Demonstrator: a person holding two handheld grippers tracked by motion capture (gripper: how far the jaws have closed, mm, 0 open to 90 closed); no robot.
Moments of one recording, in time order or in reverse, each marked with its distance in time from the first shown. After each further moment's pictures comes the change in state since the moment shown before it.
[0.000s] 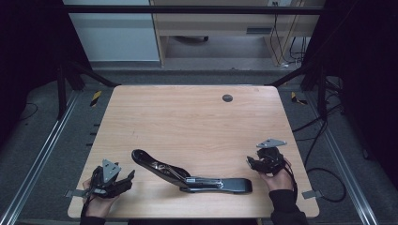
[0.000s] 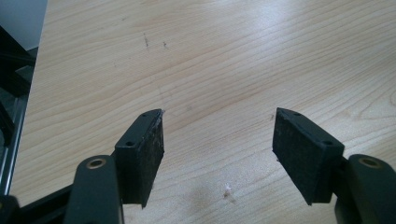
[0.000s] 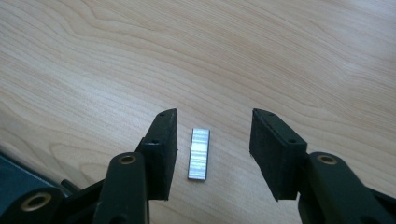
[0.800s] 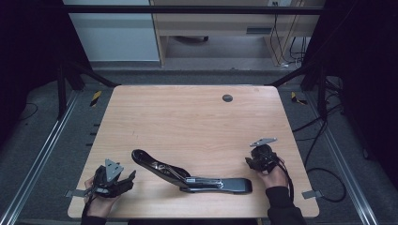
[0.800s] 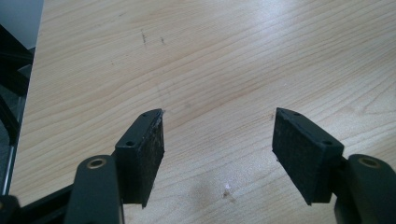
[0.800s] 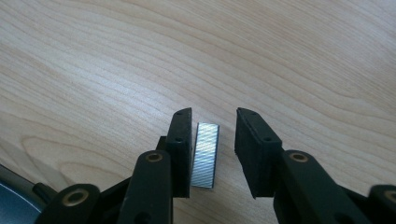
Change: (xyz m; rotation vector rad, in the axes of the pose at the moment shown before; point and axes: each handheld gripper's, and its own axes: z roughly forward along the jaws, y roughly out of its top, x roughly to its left) left arm -0.003 0.001 0.004 0.028 0.004 0.021; right arm 0.001 0.001 0.027 0.117 0.019 -0.014
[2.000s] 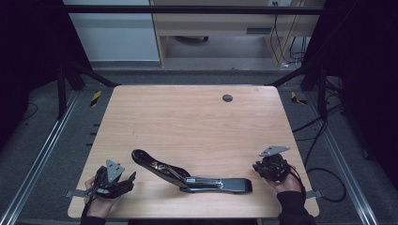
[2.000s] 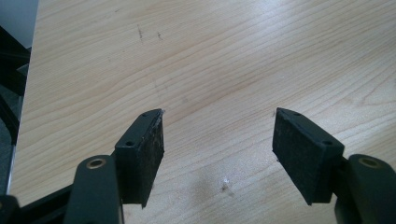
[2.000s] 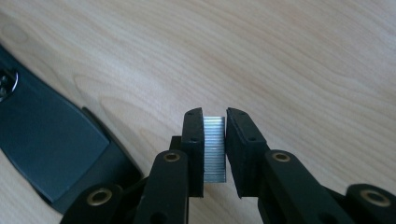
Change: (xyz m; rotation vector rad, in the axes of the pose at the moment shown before) left arm -0.002 -0.001 0.000 0.020 -0.005 0.023; right arm -0.007 -0.029 -0.035 -0.043 0.082 -0.098
